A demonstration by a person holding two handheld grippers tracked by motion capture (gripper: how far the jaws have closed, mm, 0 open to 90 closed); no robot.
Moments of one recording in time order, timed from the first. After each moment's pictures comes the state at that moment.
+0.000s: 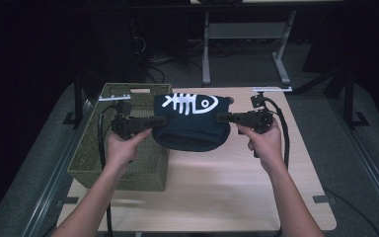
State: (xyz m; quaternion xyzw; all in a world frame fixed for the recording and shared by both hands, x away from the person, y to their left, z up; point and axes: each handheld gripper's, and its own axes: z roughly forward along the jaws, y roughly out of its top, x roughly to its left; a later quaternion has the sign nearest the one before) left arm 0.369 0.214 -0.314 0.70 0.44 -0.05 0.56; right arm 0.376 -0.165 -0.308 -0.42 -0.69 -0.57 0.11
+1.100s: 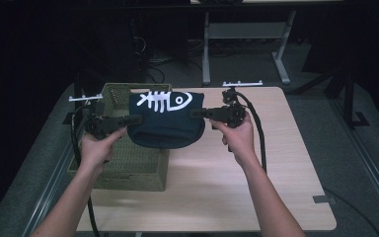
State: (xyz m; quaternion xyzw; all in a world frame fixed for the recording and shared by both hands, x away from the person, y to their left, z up) left arm 0.364 0.274 -0.307 0.68 0.47 -0.03 0.56; right arm 0.391 -0.102 -0.302 -0.40 -0.71 -0.57 0.12
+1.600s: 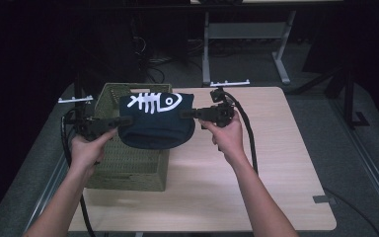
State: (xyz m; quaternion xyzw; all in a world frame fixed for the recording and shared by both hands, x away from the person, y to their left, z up) left arm 0.360 0.297 -0.309 0.68 0.48 -0.02 0.55; right arm 0.396 -0.075 -0.304 -0.40 -0.71 -0.56 0.12
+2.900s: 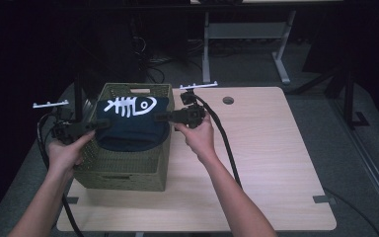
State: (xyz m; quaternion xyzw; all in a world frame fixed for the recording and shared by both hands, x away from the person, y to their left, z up) left arm 0.355 0.356 -0.318 0.66 0.53 0.01 0.54; right arm 0.408 -0.005 -0.318 -0.39 -0.73 -0.55 0.13
